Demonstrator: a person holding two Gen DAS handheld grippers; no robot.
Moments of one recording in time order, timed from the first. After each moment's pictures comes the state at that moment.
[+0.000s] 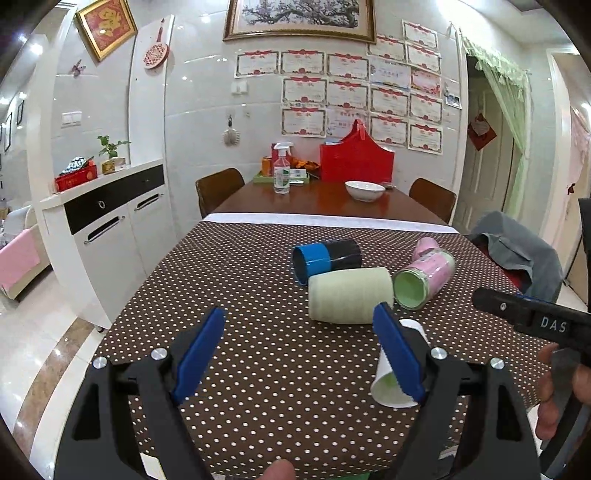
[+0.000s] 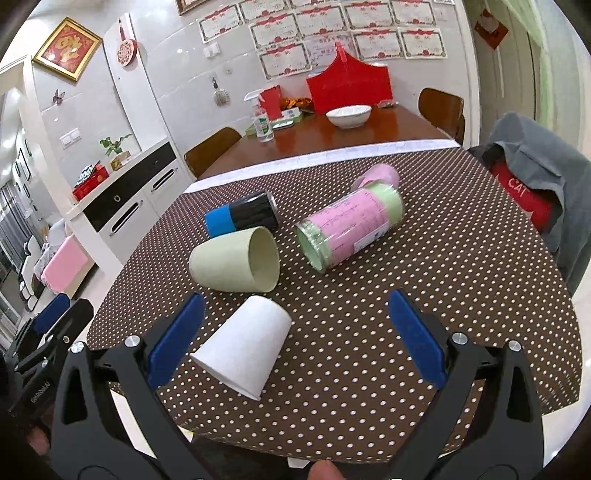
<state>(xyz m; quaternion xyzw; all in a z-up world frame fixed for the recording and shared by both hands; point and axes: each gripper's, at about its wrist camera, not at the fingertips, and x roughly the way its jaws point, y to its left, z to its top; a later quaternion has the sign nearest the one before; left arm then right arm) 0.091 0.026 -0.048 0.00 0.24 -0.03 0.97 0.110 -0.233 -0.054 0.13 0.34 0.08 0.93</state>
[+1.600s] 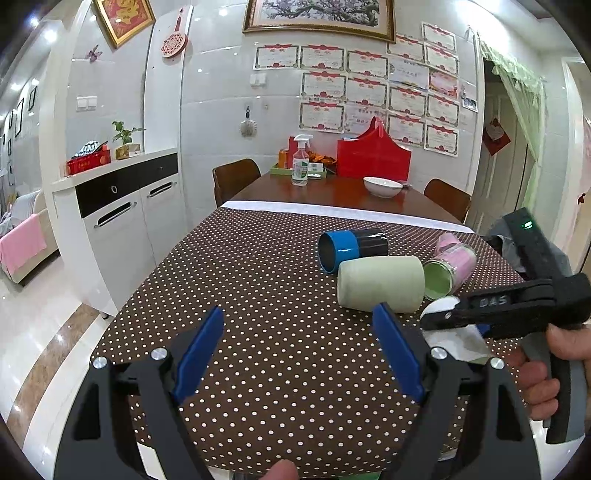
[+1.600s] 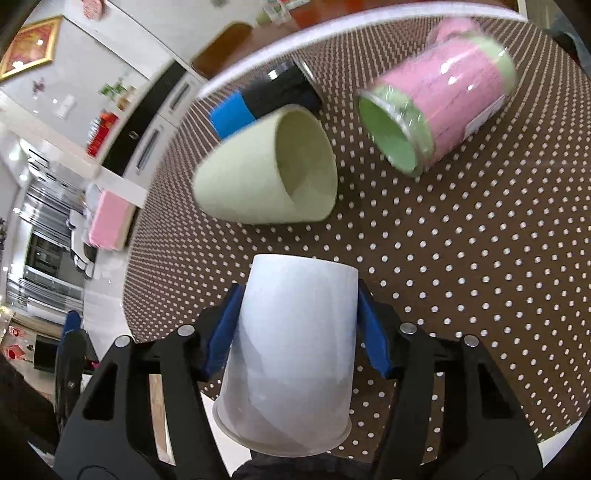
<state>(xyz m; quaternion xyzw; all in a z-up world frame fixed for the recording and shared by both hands) 0.092 0.056 -0.071 -0.02 0.25 -0.01 0.97 0.184 -0.209 -0.106 0.20 0.50 0.18 0.82</state>
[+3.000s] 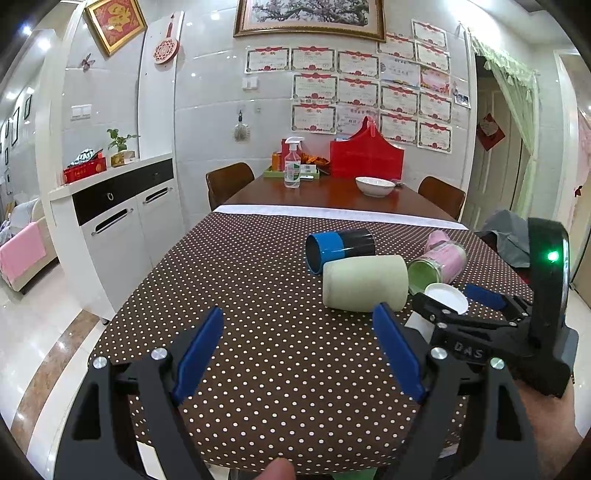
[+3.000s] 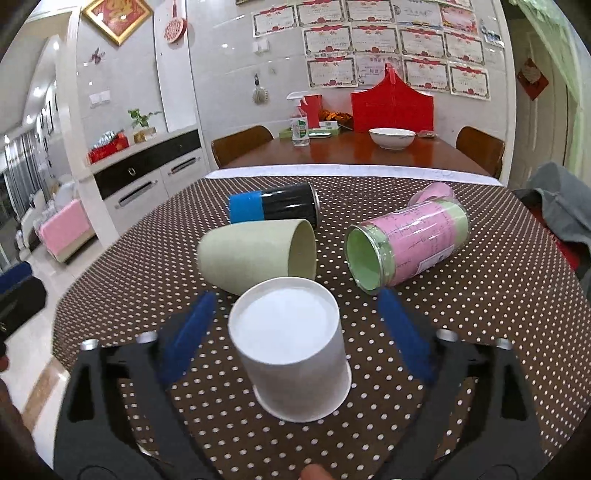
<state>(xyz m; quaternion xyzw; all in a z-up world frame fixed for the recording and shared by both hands) 0.082 0.036 -0.063 0.00 0.24 -0.01 0.97 0.136 -0.180 -0.098 0.05 0.28 0.12 0.95</state>
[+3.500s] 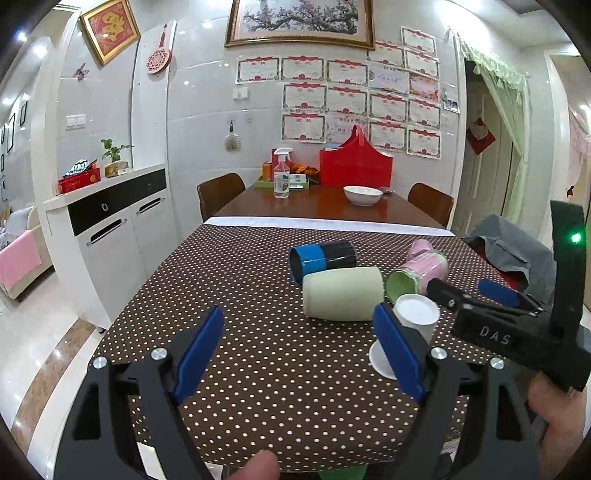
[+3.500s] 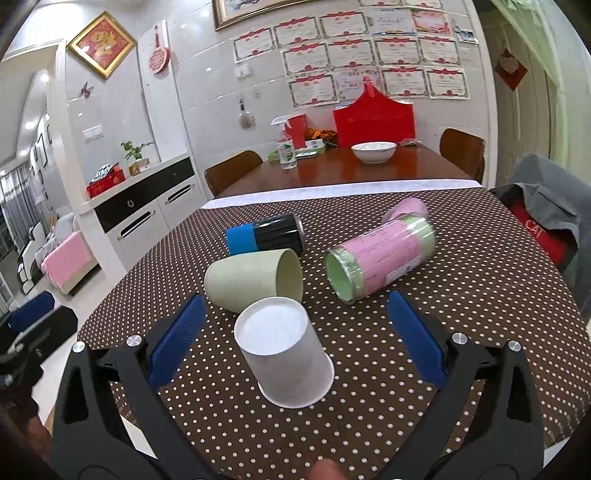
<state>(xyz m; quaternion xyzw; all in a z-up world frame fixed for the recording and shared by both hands) 0.065 0.012 -0.043 0.00 0.23 -0.03 0.97 0.106 -0.206 -0.061 0.09 0.25 0.09 0.96</state>
